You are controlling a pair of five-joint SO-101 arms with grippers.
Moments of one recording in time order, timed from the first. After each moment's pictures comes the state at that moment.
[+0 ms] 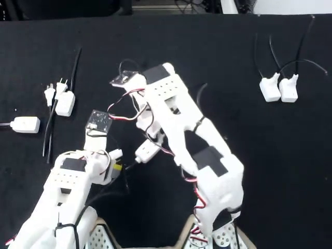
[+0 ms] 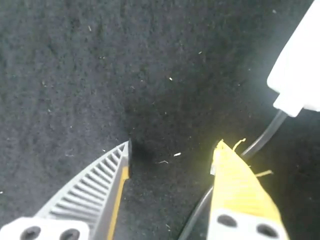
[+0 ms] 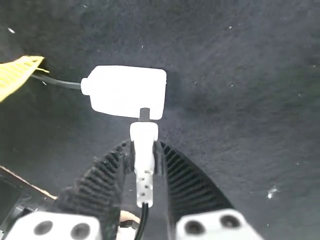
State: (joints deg) left arm 2.1 -46.9 78.0 44.8 -9.3; right arm -28.3 22.7 -13.4 98.9 20.1
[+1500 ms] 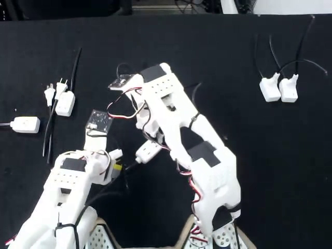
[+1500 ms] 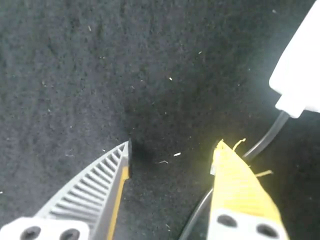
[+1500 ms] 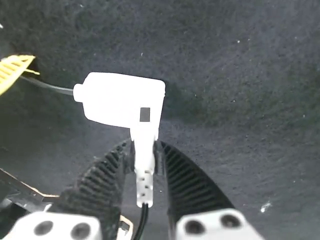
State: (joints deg) left arm 2.1 -46.9 78.0 44.8 -9.3; right arm -28.1 29.3 -17.5 99.1 23.6
